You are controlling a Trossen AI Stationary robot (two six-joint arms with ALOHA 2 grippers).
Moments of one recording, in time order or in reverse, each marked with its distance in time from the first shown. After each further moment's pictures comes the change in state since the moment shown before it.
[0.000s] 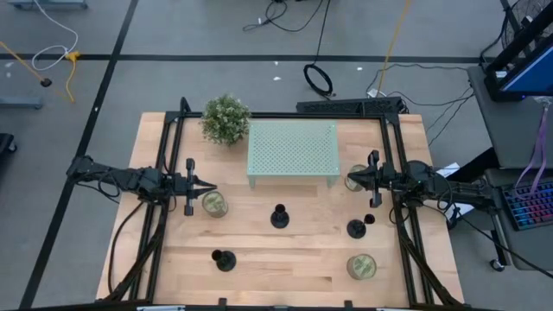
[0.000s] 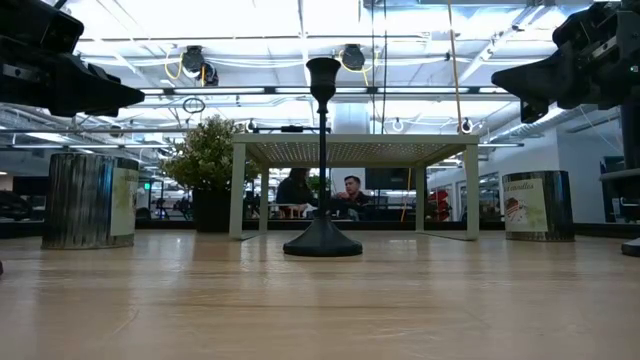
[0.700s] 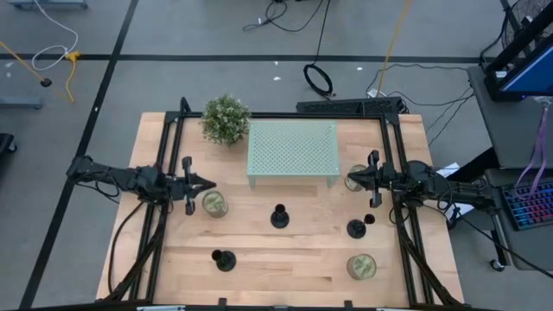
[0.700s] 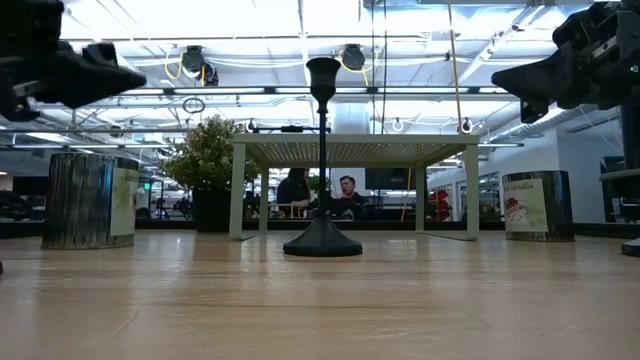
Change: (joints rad) left arm 0.004 0.000 0.009 0.075 0.000 0.423; right arm 0.000 0.000 0.000 0.000 0.000 0.000
